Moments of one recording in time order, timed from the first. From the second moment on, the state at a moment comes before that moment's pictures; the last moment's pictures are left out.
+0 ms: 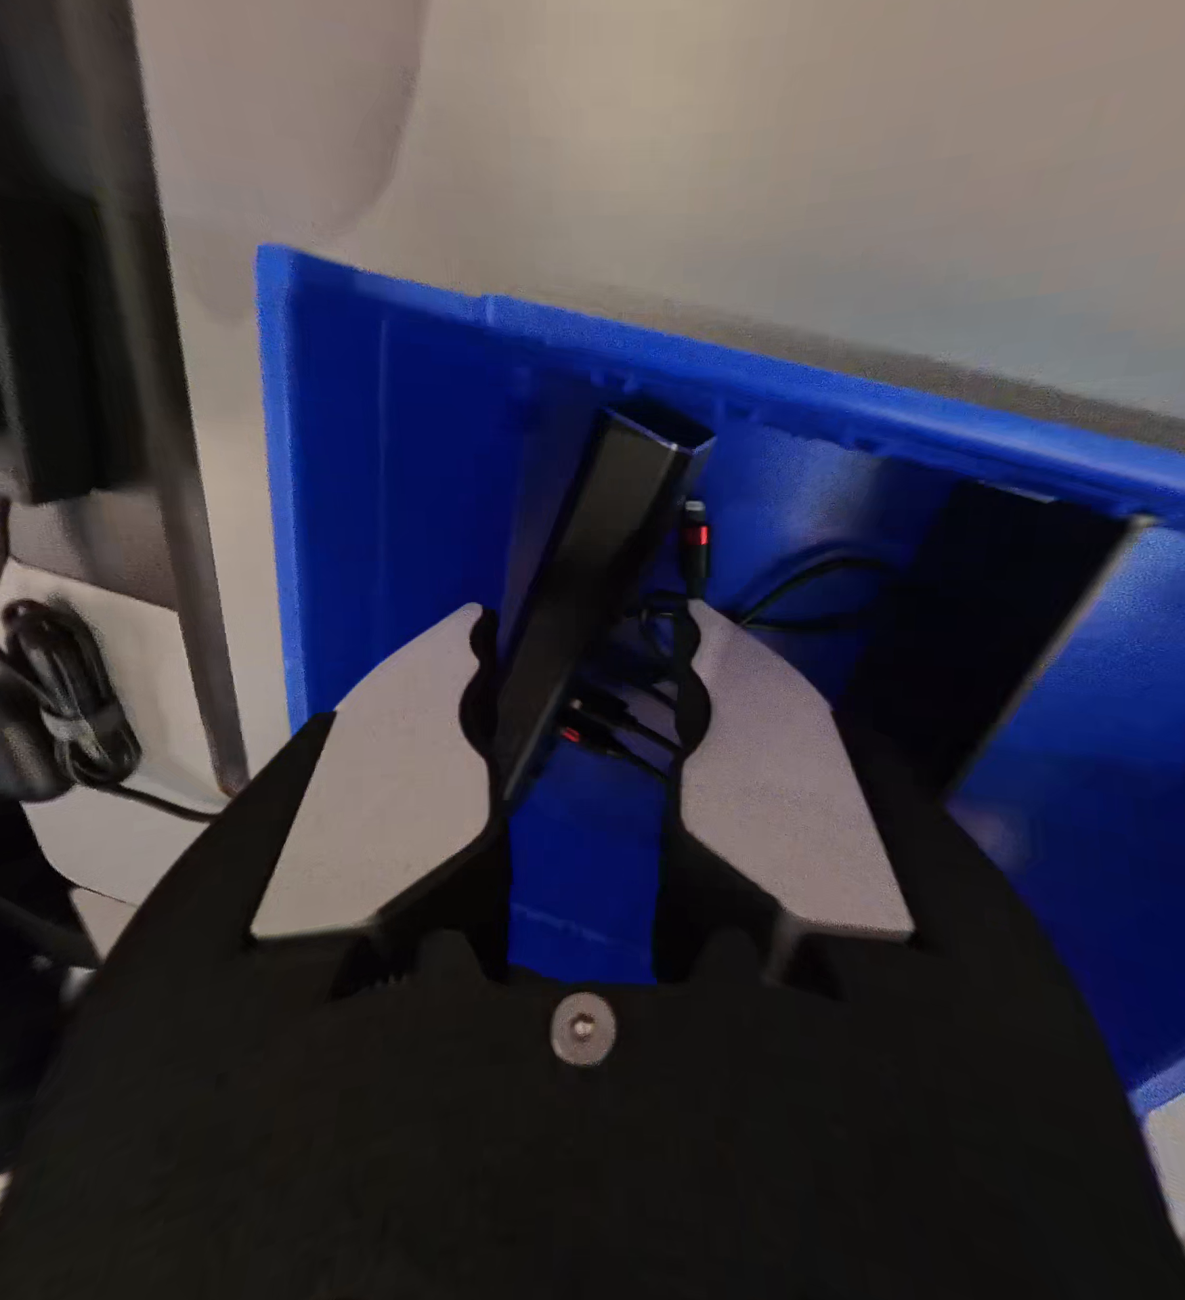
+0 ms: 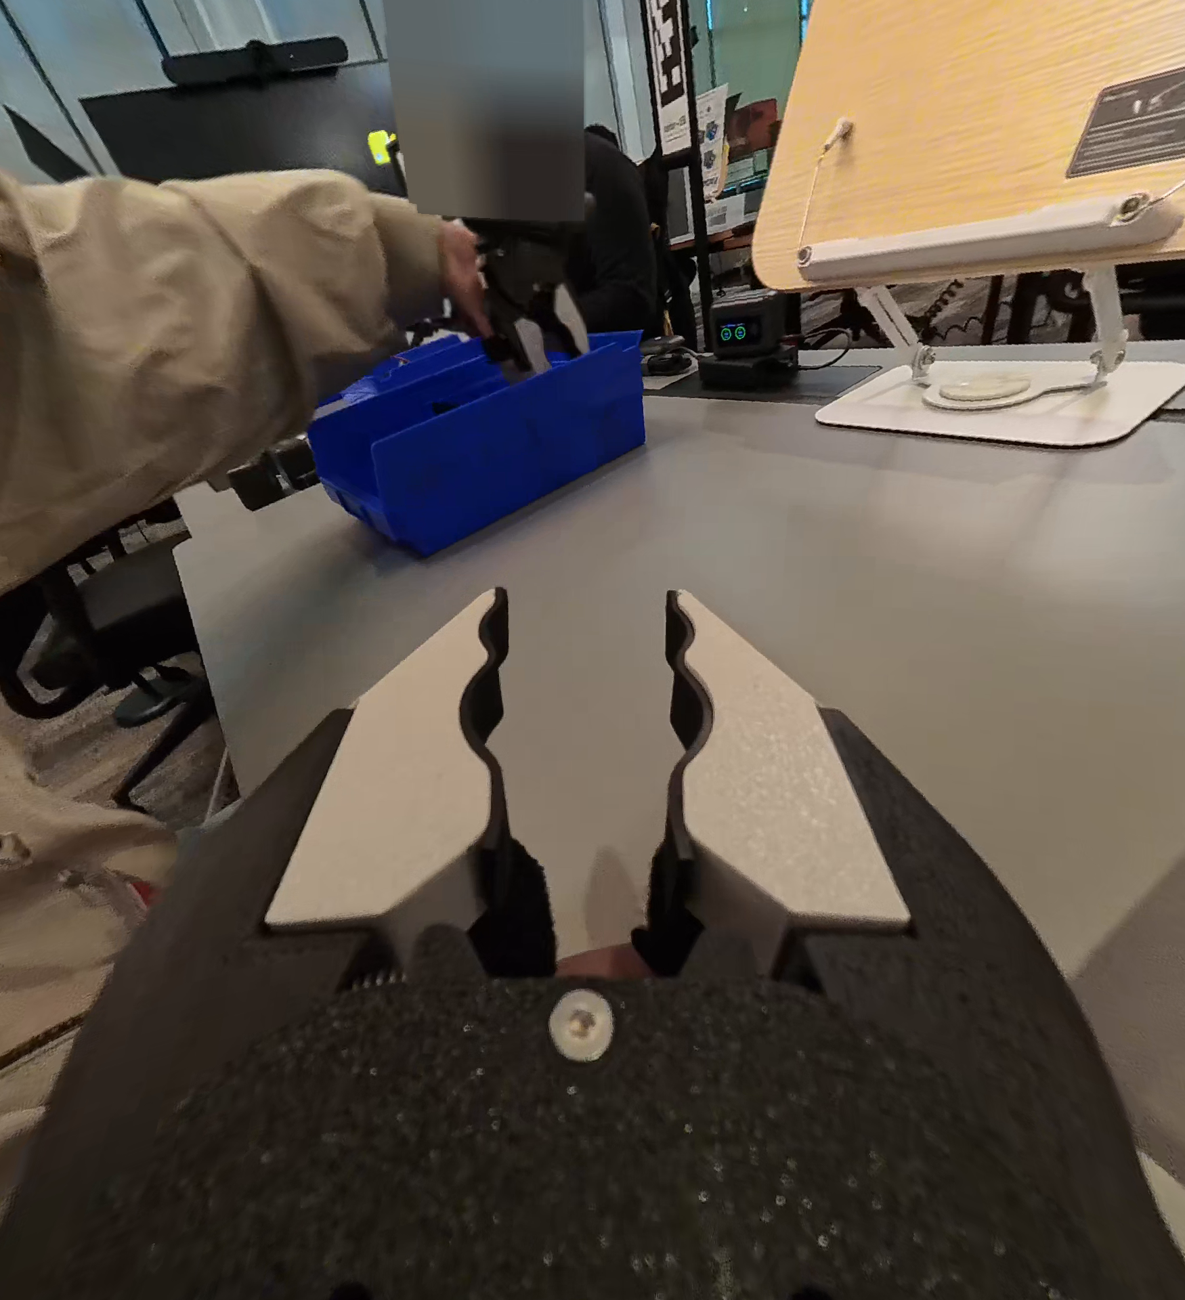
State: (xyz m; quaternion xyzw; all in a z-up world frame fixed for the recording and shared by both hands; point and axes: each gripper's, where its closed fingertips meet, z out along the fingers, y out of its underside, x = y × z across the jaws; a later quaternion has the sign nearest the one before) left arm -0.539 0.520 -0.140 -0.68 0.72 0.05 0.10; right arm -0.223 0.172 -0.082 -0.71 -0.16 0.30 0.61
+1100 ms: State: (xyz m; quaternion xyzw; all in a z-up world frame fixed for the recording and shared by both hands) left arm -0.481 0.385 0.275 -0.58 0.27 -0.42 0.64; right arm -0.263 0.167 -0.054 -0.70 -0.22 0.28 0.62
